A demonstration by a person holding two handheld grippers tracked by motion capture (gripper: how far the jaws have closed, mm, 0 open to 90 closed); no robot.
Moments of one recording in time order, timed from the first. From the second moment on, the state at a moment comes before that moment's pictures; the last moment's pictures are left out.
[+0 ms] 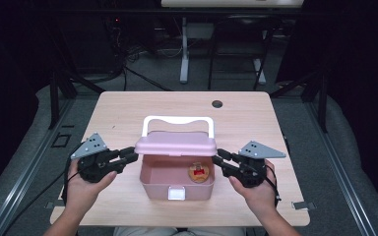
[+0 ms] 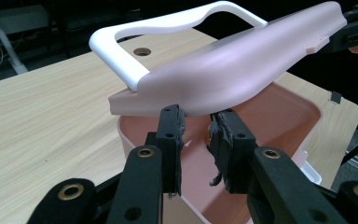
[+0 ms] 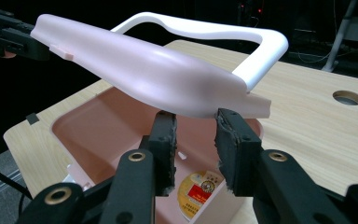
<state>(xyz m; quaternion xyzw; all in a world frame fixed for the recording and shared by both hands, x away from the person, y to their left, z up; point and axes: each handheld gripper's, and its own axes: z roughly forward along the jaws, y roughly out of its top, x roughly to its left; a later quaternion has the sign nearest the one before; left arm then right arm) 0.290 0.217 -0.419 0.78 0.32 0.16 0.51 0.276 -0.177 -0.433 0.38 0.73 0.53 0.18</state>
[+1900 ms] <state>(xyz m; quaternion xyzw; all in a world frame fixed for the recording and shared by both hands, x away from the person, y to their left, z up) 0.263 0.222 -0.472 0.81 0.32 0.13 0.48 0.273 -0.191 -0.459 0.41 0.72 0.53 0.17</state>
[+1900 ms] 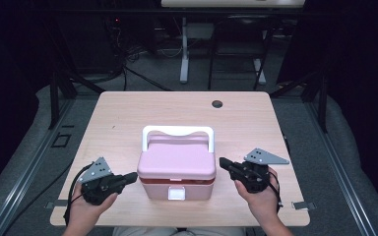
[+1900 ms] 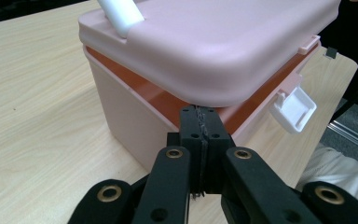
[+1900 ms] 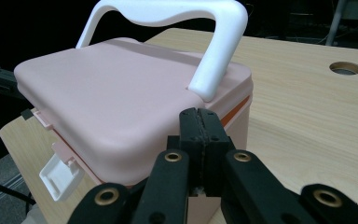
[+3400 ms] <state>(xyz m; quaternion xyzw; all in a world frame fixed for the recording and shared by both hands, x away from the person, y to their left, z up) 0.322 0.241 -0.476 0.77 0.40 0.15 0.48 0.302 -0.202 -0.464 0.44 0.71 0.52 0.19</state>
